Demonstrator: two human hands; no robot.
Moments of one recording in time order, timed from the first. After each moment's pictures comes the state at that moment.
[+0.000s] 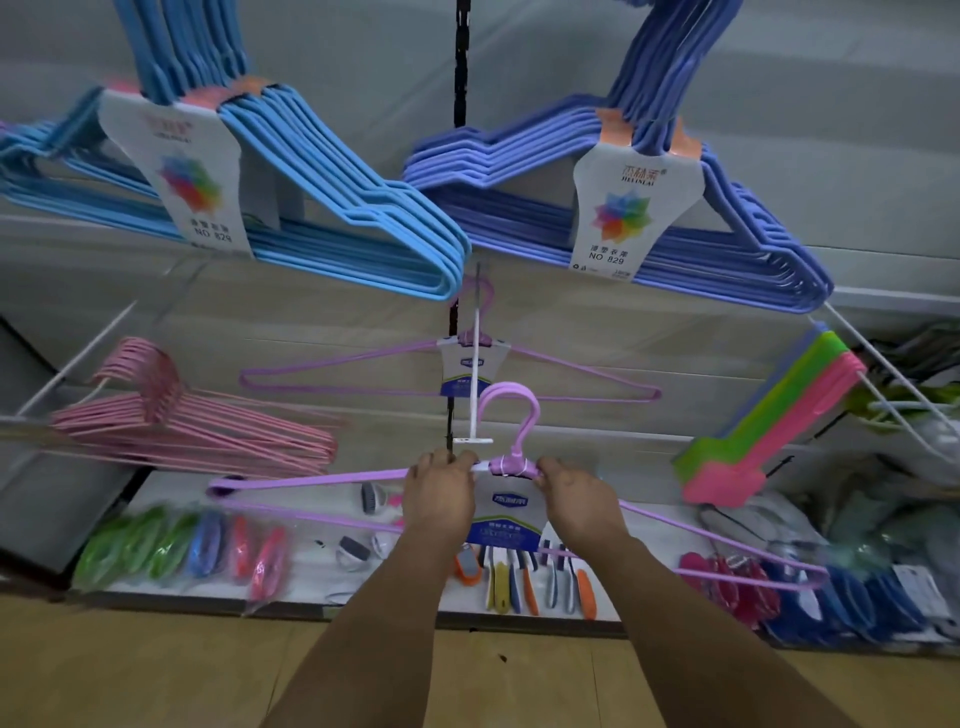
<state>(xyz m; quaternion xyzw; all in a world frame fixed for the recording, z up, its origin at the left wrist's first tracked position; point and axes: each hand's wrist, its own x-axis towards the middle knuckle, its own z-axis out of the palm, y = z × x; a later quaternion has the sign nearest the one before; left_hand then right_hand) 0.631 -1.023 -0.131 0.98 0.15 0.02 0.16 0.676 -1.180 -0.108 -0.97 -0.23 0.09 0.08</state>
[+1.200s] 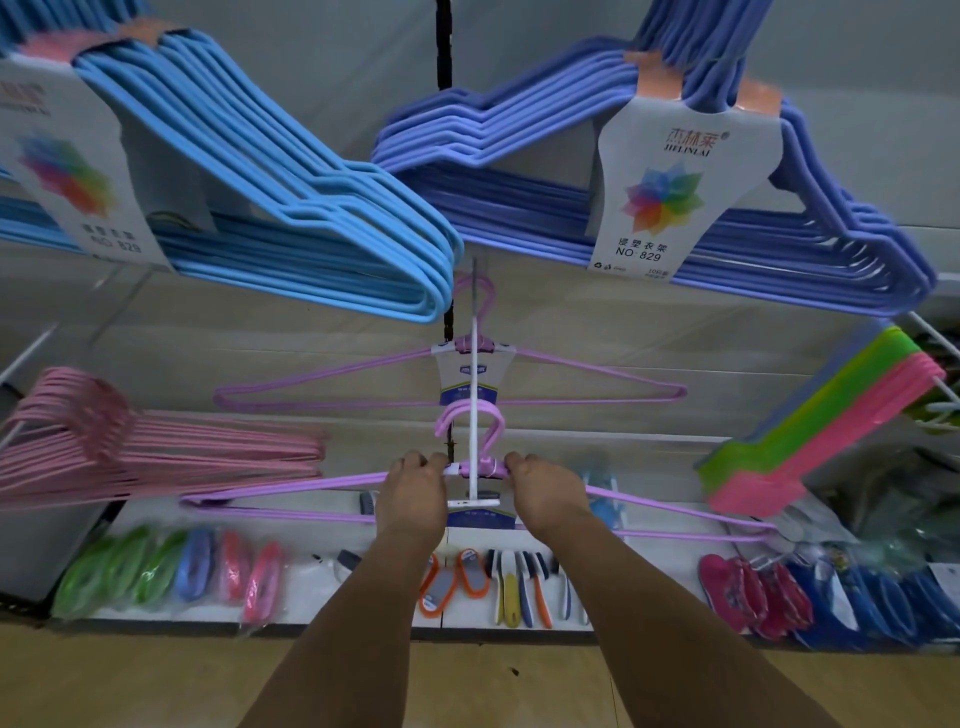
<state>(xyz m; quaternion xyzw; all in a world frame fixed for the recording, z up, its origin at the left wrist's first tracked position) 0.689 -0.976 -0.170 0.97 0.19 -0.04 0.15 0.742 -1.120 -0.138 -0.96 -0.24 0.15 0.02</state>
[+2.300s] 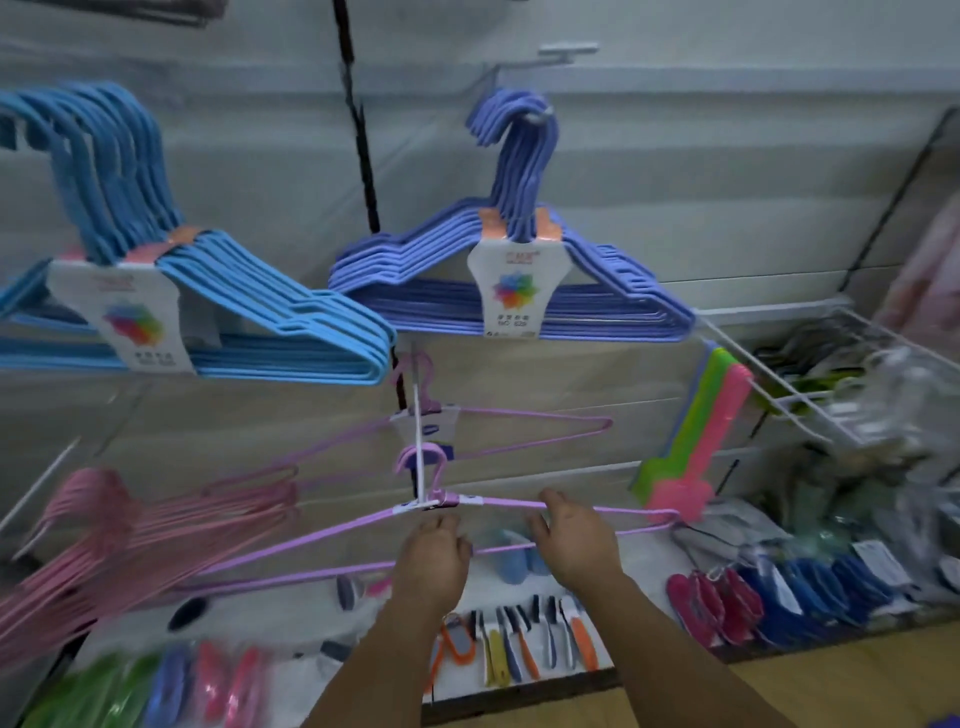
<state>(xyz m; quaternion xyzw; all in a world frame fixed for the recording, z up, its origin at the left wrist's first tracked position) 0.628 -1.045 -0.111 0.97 0.08 -0.04 0.22 0.663 -1.217 -0.084 -0.98 -0.09 0.02 0.18</state>
